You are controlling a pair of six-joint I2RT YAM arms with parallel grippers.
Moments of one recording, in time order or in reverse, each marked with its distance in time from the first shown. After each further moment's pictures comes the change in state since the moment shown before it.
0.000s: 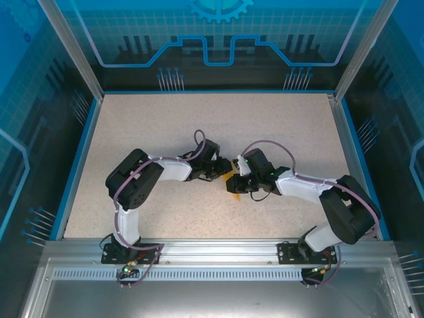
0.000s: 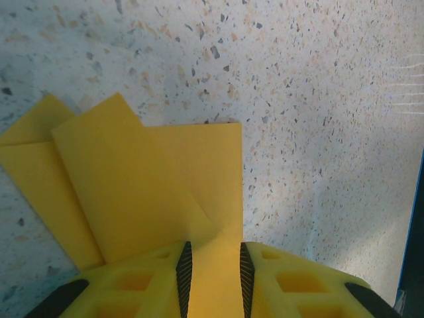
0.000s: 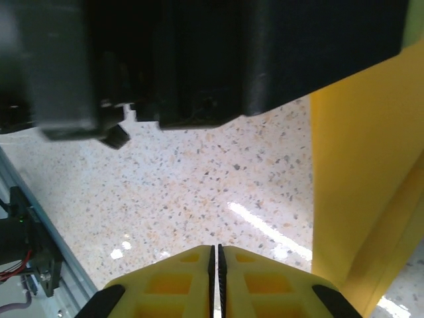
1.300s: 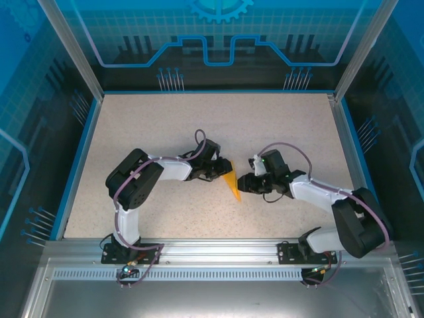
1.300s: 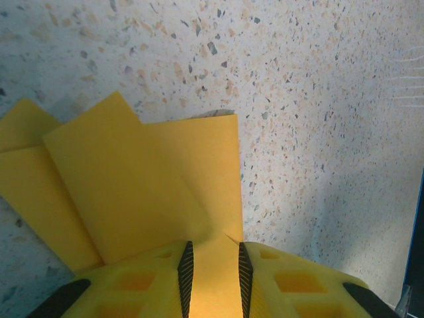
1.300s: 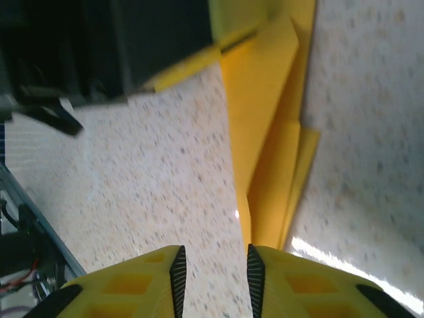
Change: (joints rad) left arm 0.002 0.000 0.006 -0.015 0.008 0.024; right arm -0.148 -0.124 -0.088 -0.035 -0.042 -0.001
